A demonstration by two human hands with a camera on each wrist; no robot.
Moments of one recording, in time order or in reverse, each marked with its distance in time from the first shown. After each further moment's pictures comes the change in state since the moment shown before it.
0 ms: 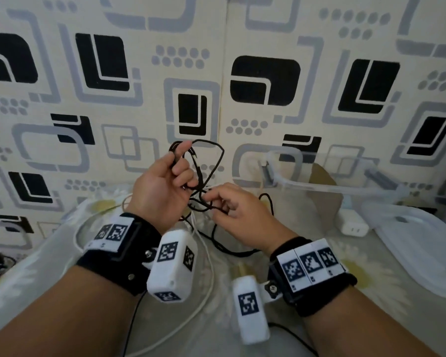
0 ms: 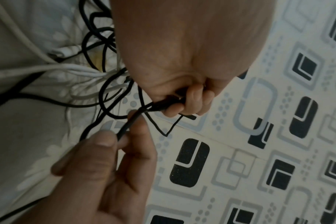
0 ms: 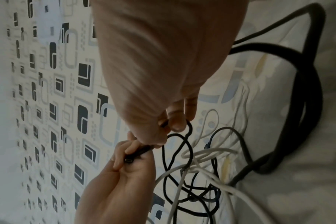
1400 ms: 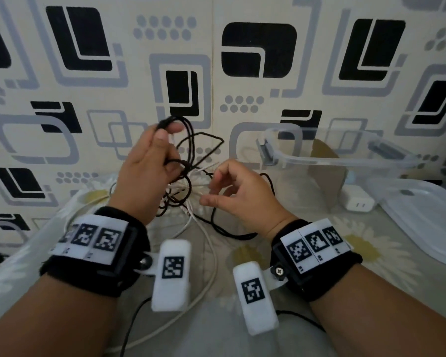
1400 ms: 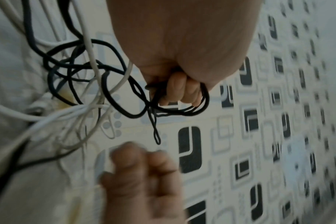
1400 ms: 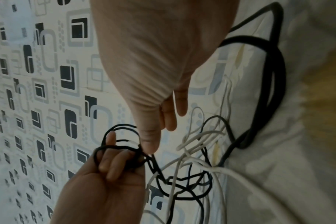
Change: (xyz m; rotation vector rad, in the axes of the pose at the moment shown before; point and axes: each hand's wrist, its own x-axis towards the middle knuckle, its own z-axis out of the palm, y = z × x) left_hand -0.021 0.003 0.002 0.827 0.072 0.399; right_hand -0.006 0.005 0.007 0.231 0.152 0.049
